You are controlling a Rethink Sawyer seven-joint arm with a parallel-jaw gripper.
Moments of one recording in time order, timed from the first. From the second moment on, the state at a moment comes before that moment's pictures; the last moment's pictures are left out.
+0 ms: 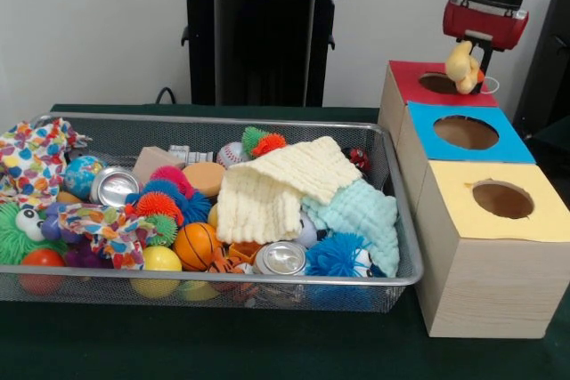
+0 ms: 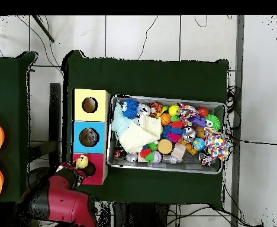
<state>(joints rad) 0.58 -0.67 -0.35 2.03 0.54 0.15 2.06</state>
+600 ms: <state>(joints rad) 0.60 -0.67 -0.36 2.03 0.54 0.15 2.06</state>
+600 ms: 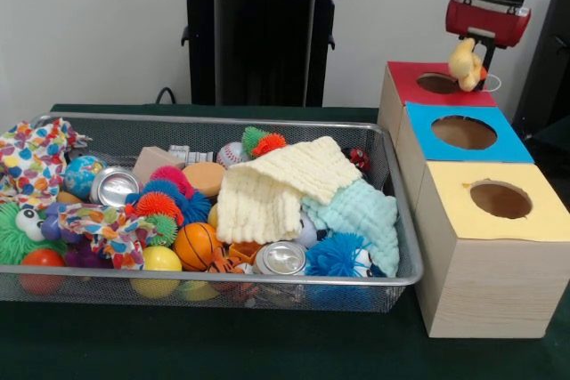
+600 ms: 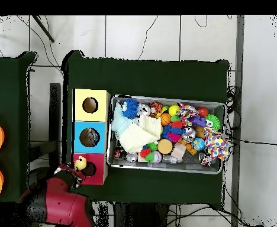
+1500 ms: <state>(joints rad) 0.63 -0.74 -0.43 2.04 0.54 0.18 2.06</state>
